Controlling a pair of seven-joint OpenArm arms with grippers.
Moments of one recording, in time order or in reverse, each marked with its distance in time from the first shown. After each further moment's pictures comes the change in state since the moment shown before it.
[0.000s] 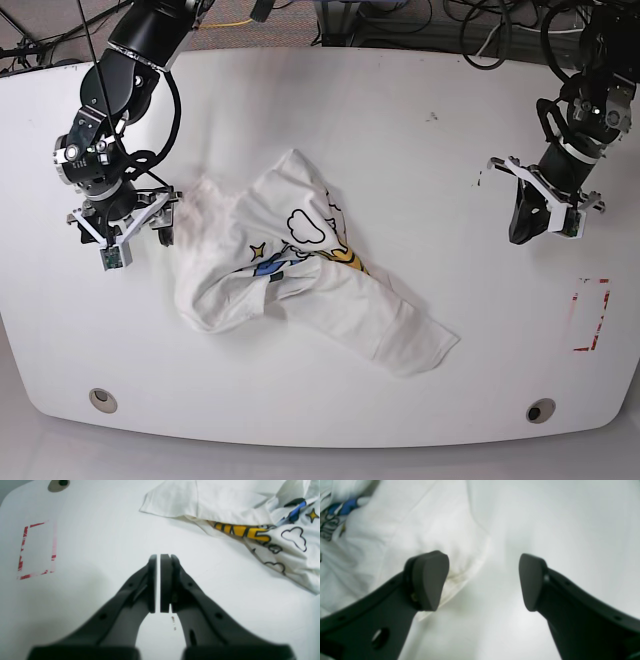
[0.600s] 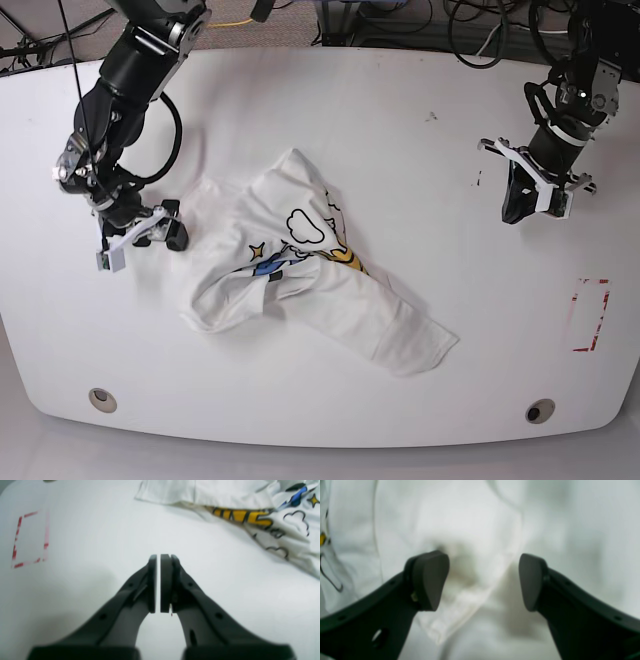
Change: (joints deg) left arm 3.6 3.3 0.0 -0.1 5.3 -0.1 -0.1; right arm 9.9 3.3 6.0 -27.0 15.2 0.6 -0.6
